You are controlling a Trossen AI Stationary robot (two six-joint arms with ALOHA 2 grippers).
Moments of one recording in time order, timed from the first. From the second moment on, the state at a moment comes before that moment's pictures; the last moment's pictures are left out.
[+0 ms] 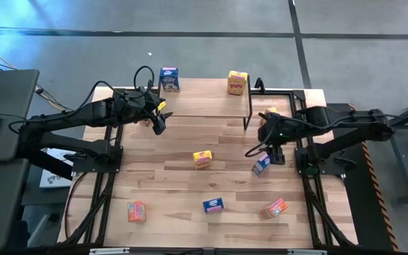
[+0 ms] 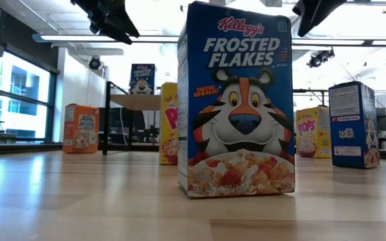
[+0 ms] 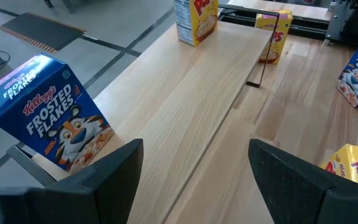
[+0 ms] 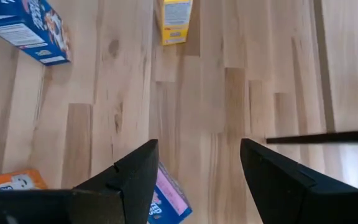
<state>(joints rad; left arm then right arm) 0.23 0.99 1.00 -0.56 -0.35 -0.05 0.08 1.14 1.26 -1.15 0.09 0.01</state>
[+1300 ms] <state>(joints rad) 0.24 0.99 1.00 -0.56 -0.35 -0.08 0.23 1.42 1.26 -1.36 0.07 -0.12</state>
